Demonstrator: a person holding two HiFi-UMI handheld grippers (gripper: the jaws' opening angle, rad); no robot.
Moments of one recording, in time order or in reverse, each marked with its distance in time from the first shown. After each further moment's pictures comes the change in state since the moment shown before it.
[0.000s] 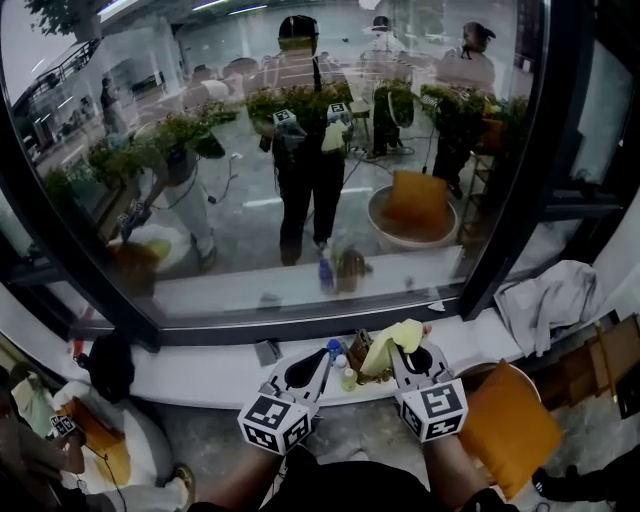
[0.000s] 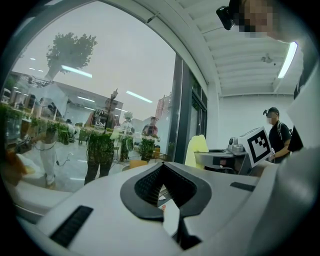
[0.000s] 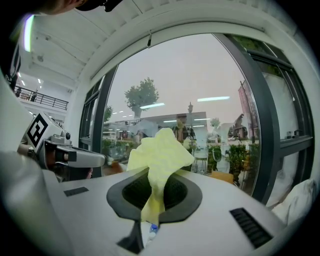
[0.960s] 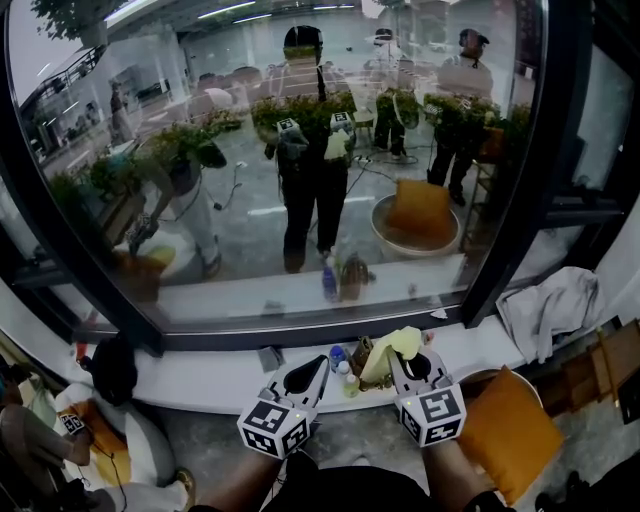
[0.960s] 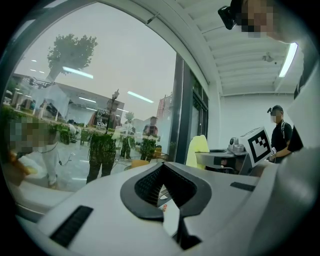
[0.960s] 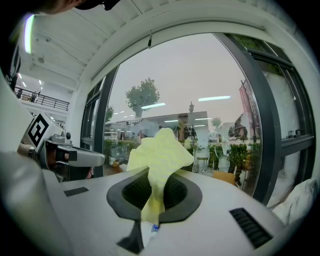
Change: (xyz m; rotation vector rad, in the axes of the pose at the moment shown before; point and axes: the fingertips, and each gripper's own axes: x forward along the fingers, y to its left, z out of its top) left arm -0.011 0.004 -0.003 0.003 0.000 0.019; right arm -0.003 0.009 -0.002 0.001 -0.001 0.015
